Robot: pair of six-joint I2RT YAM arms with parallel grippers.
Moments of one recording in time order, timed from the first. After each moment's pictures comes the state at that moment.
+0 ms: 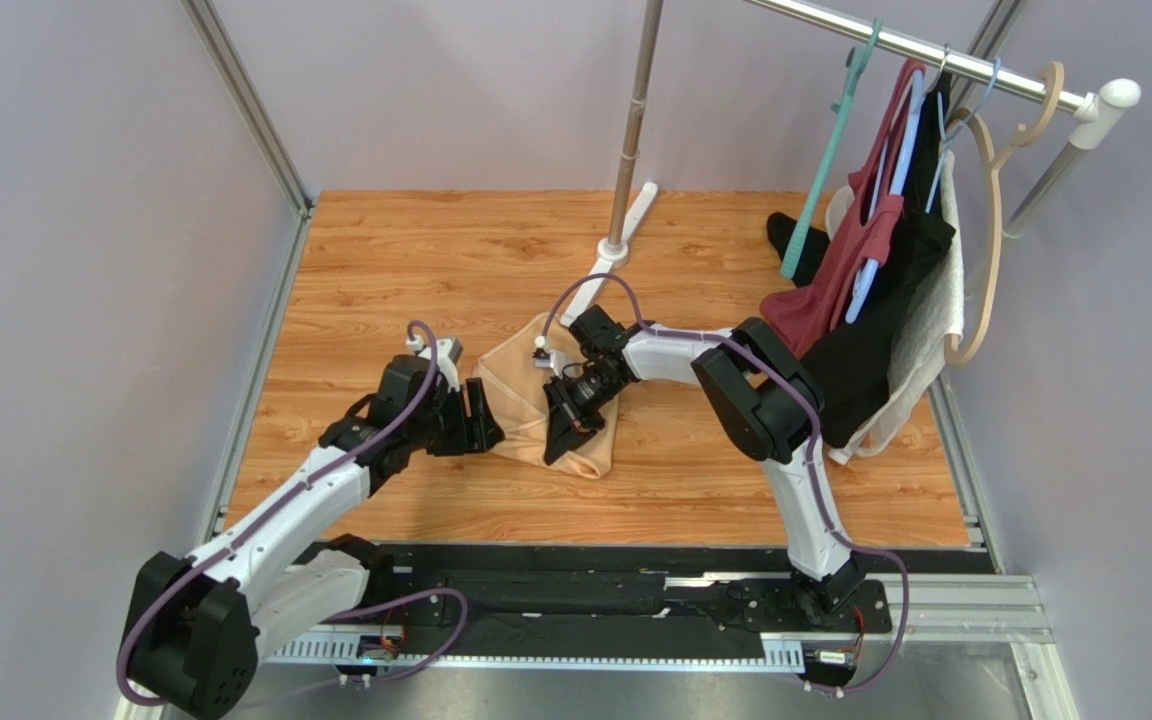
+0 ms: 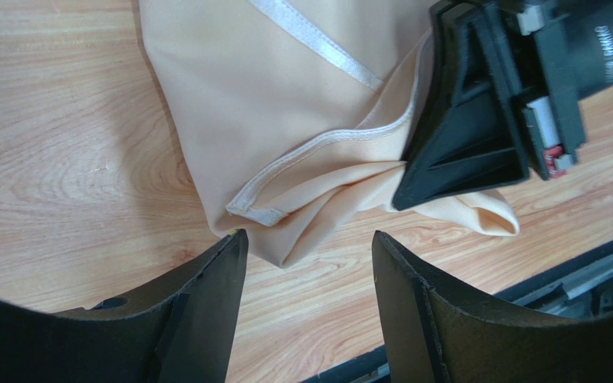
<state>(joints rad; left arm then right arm) -0.42 0.98 0.52 -0.34 0.15 -0.49 0.69 2.21 1.42 -0.47 -0.95 0.29</state>
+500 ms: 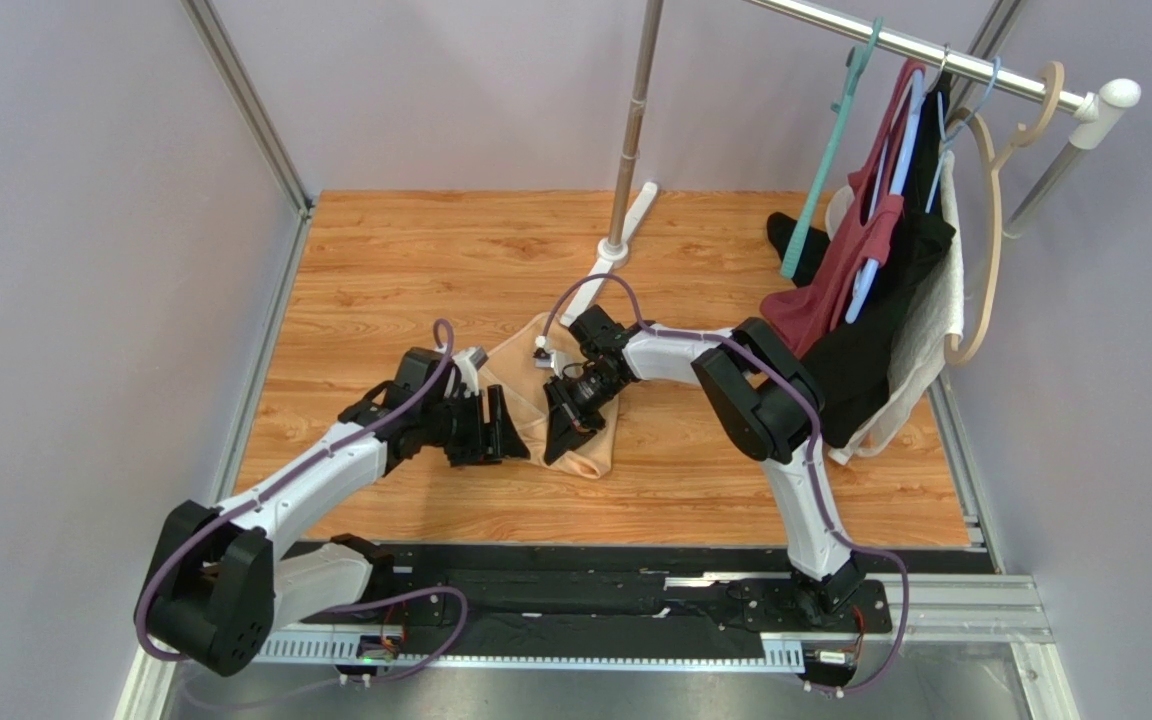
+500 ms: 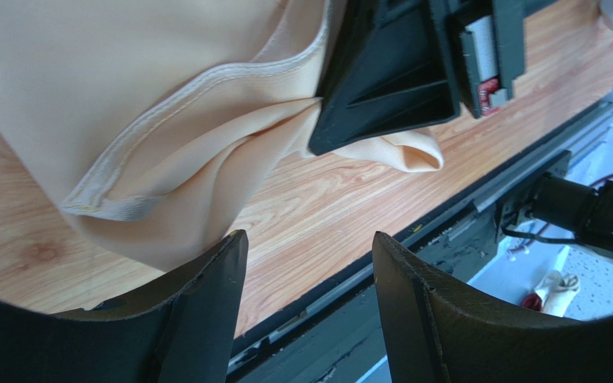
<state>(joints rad) -0.42 1.13 0.56 -0.35 0.44 -0.56 0.69 2.21 1.42 -0.47 -0.94 0.30</state>
